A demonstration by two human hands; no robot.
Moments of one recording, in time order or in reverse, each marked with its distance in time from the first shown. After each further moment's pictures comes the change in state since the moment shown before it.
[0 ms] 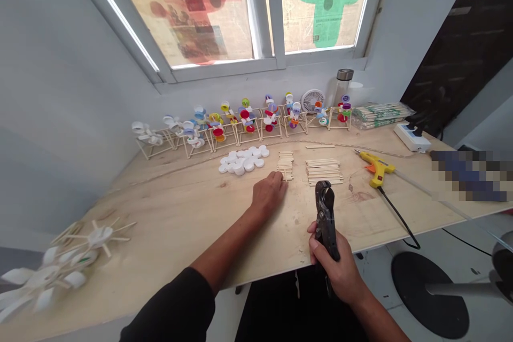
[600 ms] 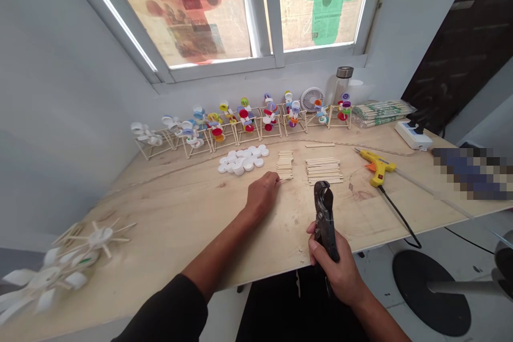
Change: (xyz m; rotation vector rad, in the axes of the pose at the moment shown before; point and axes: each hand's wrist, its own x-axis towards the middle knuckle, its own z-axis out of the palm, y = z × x) left_hand -0.001 -0.011 -0.002 -0.026 0.004 0.007; right_hand 0.000 0.003 -0.001 -0.018 -0.007 -0.025
